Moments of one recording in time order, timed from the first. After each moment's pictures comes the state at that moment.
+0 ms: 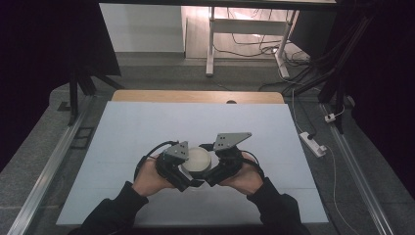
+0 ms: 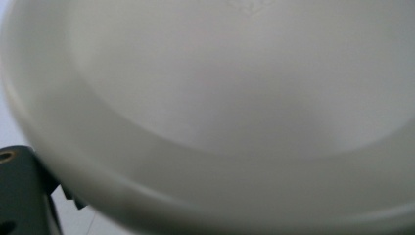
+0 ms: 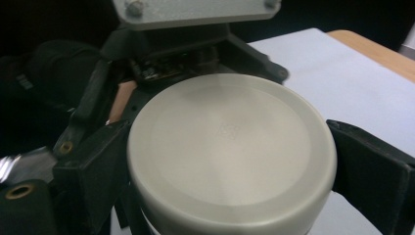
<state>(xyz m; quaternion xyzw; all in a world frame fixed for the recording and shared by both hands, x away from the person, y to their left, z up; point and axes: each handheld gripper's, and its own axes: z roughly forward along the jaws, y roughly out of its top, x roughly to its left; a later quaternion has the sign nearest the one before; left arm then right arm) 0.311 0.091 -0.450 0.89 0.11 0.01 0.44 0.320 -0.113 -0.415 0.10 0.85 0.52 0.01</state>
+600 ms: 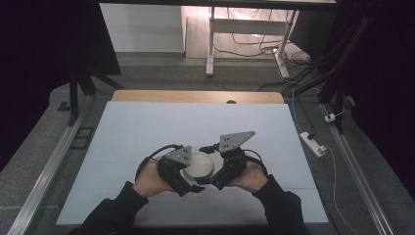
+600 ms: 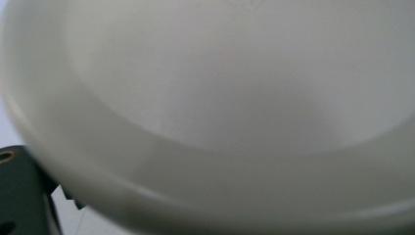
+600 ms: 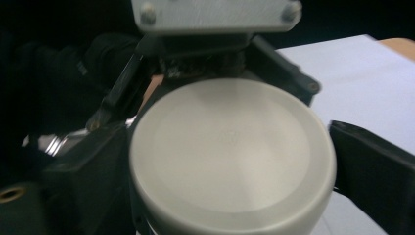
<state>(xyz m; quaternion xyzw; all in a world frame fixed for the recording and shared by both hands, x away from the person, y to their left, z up) 0.307 0.087 -0.449 0.90 0.09 0.02 0.43 0.323 -0.122 -0.414 0.06 0.84 0.53 -0.03</state>
